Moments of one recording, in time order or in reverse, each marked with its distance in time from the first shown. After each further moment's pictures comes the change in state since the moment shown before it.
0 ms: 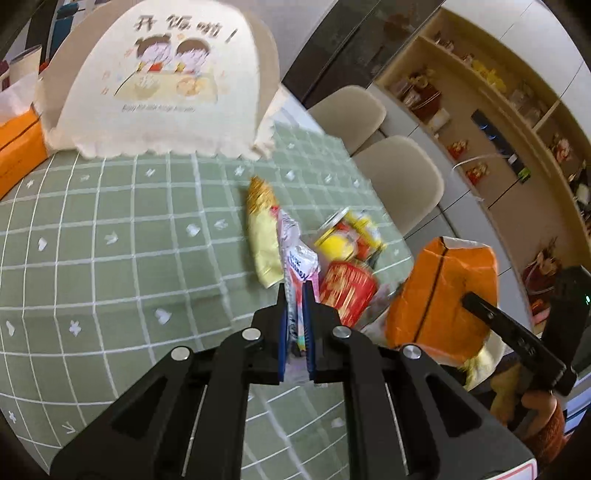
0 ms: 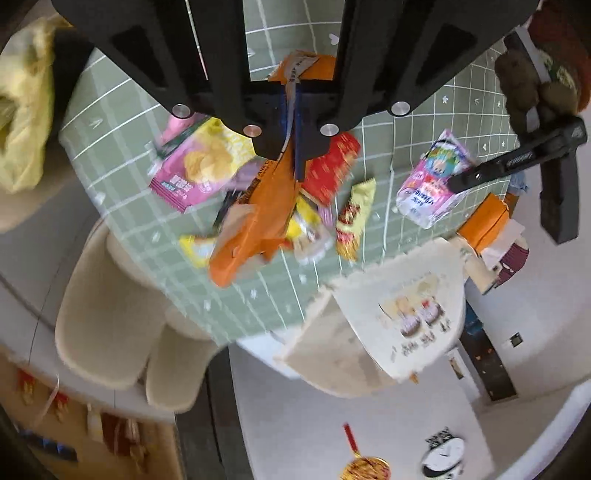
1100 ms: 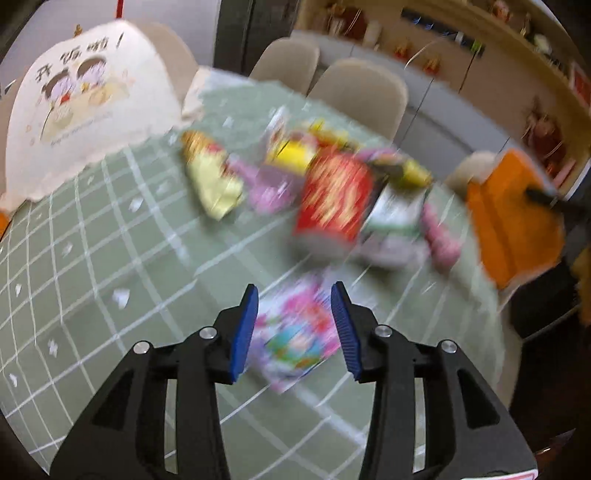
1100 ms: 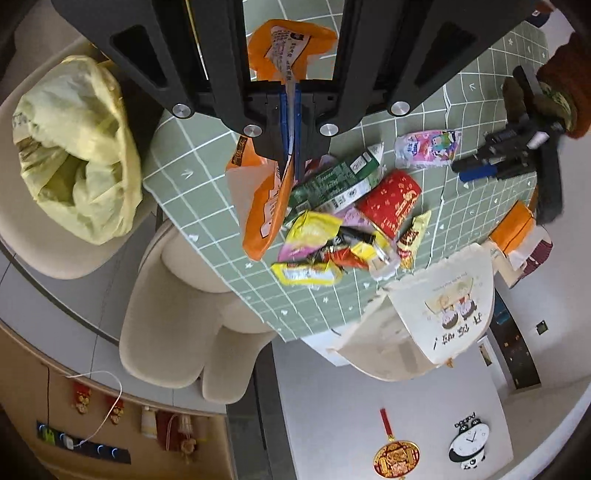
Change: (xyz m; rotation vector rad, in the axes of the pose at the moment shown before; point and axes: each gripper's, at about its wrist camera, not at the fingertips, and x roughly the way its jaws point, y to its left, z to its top) left arm 0.054 -0.025 -0.091 0.435 0.131 0.084; right arm -0.050 -0.080 -0.084 0.107 0.003 -0.116
